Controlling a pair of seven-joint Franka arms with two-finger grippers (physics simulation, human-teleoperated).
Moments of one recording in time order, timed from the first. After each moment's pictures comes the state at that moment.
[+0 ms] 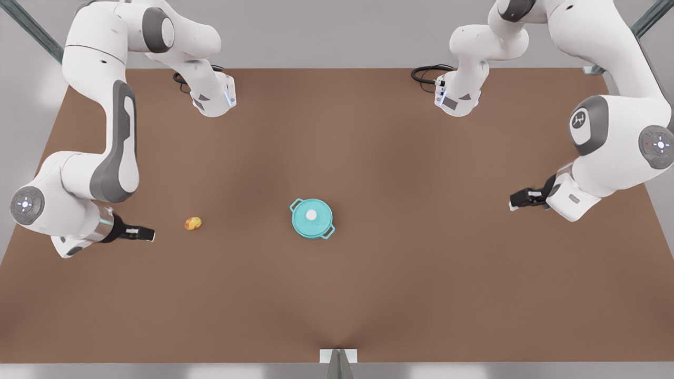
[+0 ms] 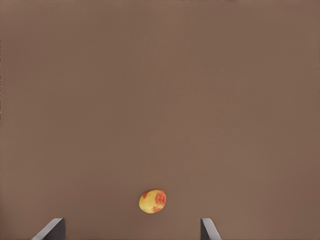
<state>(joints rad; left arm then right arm) -0.05 0.25 0.02 -1.41 -0.10 1.62 -0.06 0.11 0.44 -0.21 -1.42 0.14 1.79 -0.02</state>
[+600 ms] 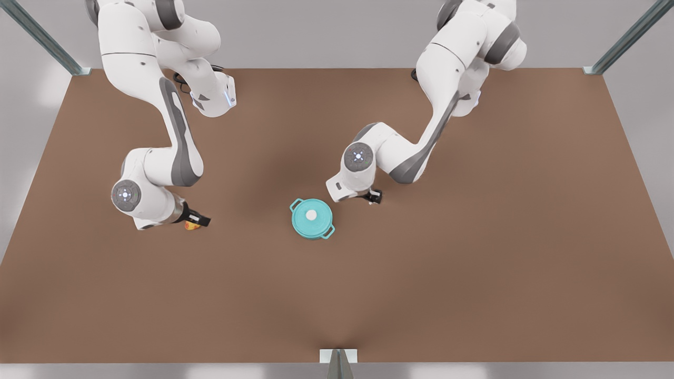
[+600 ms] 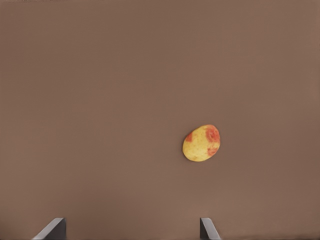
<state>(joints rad) -0.70 0.59 -0.05 -1.46 0.02 1.96 -0.39 0.30 0.32 -0.22 -1.91 0.15 2.06 0.44</state>
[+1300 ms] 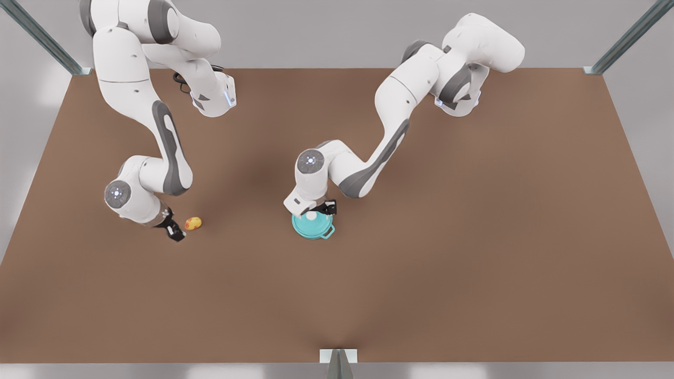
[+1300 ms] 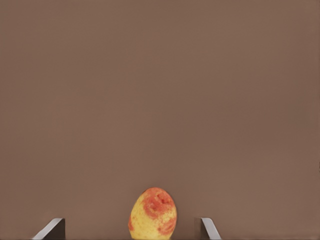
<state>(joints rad) -0.84 1.03 0.00 -0.91 0.08 2.05 -0.88 0.20 0.38 -0.24 -2.11 0.15 2.43 0.81</state>
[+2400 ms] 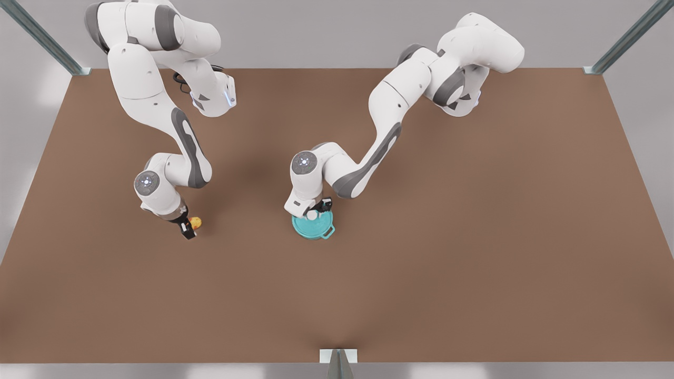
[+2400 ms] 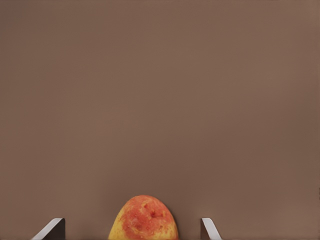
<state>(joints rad) -0.87 1.08 0.01 -0.89 0.09 2.04 -1.12 0.23 0.45 -0.21 -2.26 0.14 2.78 0.96</state>
